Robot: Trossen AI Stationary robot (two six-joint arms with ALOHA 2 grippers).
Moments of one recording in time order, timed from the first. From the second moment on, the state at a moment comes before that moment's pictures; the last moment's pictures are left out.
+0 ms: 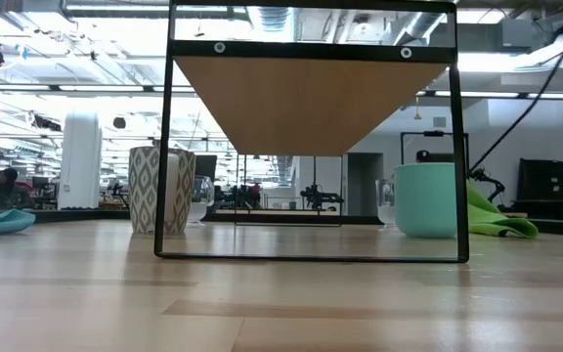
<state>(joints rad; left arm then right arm) 0.10 1.03 1.61 -1.09 -0.19 -0.68 -0.12 1.53 1.89 -1.09 0.05 0.35</state>
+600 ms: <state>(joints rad) 0.02 1.16 1.38 -1.47 -0.25 -1.05 -0.05 1.55 1.89 -1.18 0.06 0.35</state>
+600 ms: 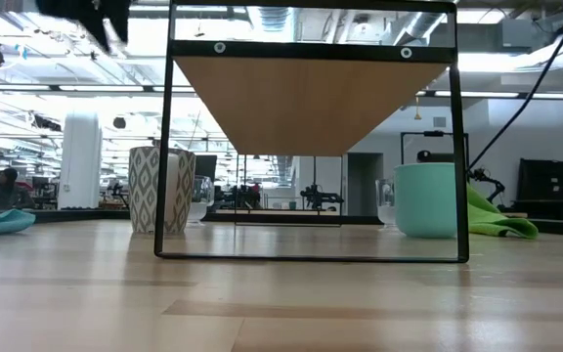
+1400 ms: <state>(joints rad) 0.14 1.10 0.77 -0.84 -0.22 -1.16 -0.05 1.49 1.89 -1.21 0.11 0.36</state>
